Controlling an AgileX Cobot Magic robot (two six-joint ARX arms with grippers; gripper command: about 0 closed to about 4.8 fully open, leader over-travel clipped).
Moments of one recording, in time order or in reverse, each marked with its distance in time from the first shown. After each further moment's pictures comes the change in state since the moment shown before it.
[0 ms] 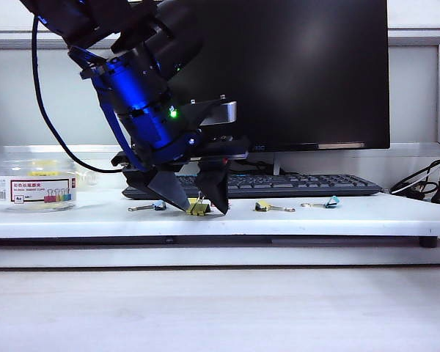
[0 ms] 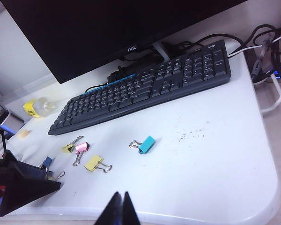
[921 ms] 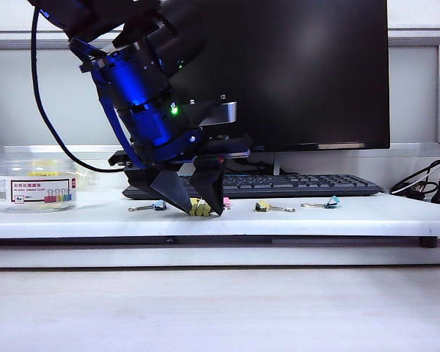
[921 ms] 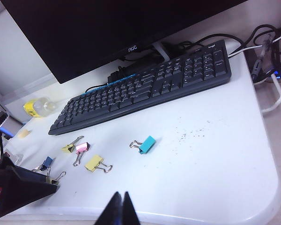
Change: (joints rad) left arm -0.017 -0.007 0.005 -0.048 -0.011 -0.035; right arm 0.000 0.000 0.000 0.000 0.000 0.000
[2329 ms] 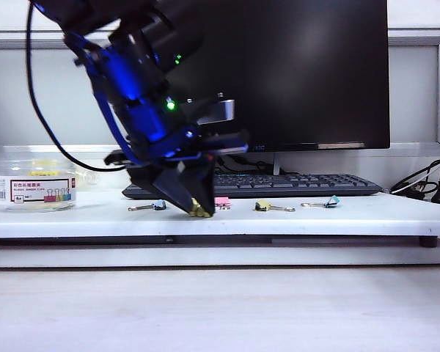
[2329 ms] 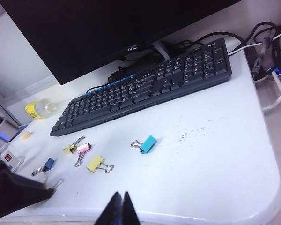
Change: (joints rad) left arm 0.000 -0.033 -0.010 -0.024 0.009 -0.016; right arm 0.000 0.000 0.000 0.000 -0.001 0.018
